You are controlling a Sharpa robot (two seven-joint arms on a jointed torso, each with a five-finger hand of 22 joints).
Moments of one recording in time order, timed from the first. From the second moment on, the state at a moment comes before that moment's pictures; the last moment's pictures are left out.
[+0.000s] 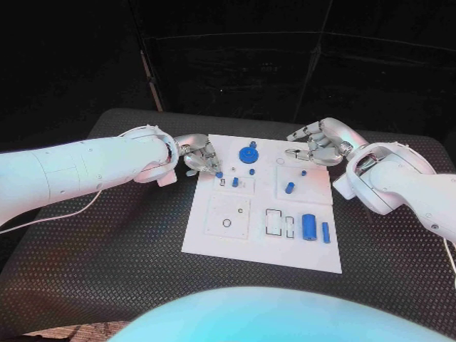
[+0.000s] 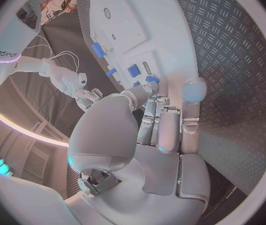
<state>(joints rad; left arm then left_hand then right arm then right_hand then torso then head) 1.24 -0.71 -0.24 1.18 -0.94 -0.02 0.09 1.28 -0.03 0.62 -0.08 0.14 1.10 0.13 0.18 0.10 1.12 0.06 0.41 0.17 1.47 -0.02 1.35 1.27 0.15 1.33 0.08 0.86 1.03 1.01 -0.79 0.17 1.51 -1.15 -0.33 -0.07 1.44 -0.09 0.07 0.29 0.28 0.84 0.19 0.10 0.07 1.33 0.10 1.30 1.28 1.47 0.02 1.56 1.31 0.04 1.46 0.13 1.47 1.31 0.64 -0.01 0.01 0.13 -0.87</state>
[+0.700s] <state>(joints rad) 1.24 -0.71 -0.24 1.18 -0.95 -0.02 0.09 1.26 -0.09 0.56 -0.11 0.14 1.08 0.15 0.15 0.10 1.11 0.07 0.35 0.15 1.47 -0.01 1.35 1.24 0.15 1.31 0.09 0.87 1.05 1.01 -0.79 0.17 1.51 -1.15 -0.33 -0.07 1.44 -0.09 0.07 0.29 0.28 0.84 0.19 0.10 0.07 1.33 0.10 1.30 1.28 1.47 0.02 1.56 1.31 0.04 1.46 0.13 1.47 1.31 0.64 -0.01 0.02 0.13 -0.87</state>
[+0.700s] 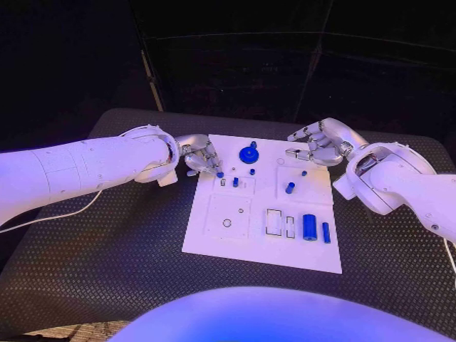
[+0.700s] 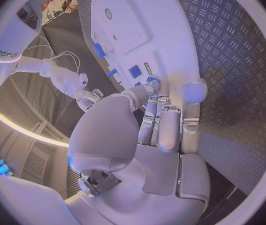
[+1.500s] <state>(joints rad) 1.24 -0.71 -0.24 1.19 -0.96 -0.03 0.09 1.21 -0.15 0.32 -0.04 0.14 1.04 0.15 0.12 0.08 1.12 0.07 0.36 0.17 1.47 0.00 1.37 1.24 0.15 1.32 0.10 0.88 1.07 1.01 -0.79 0.17 1.51 -1.15 -0.33 -0.07 1.44 -0.09 0.06 0.28 0.28 0.84 0.19 0.10 0.07 1.33 0.10 1.30 1.28 1.47 0.02 1.56 1.31 0.04 1.46 0.13 1.47 1.31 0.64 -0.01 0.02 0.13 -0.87</state>
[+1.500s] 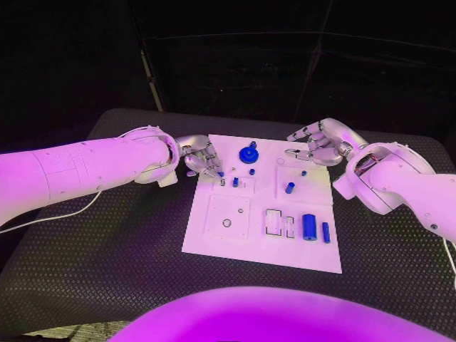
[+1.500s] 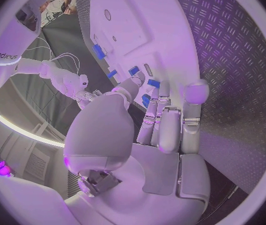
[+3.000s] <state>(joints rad) 1.23 -0.69 -0.24 1.19 -1.07 -0.11 0.07 1.31 -0.04 0.23 0.01 0.14 1.09 0.10 0.18 0.09 1.10 0.03 0.65 0.33 1.47 -0.04 1.43 1.31 0.13 1.37 0.06 0.98 1.15 1.00 -0.79 0.17 1.51 -1.15 -0.33 -0.07 1.44 -0.09 0.06 0.28 0.28 0.84 0.19 0.10 0.07 1.33 0.10 1.30 1.28 1.47 0.02 1.56 1.31 0.04 1.46 0.13 1.47 1.31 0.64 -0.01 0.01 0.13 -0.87</state>
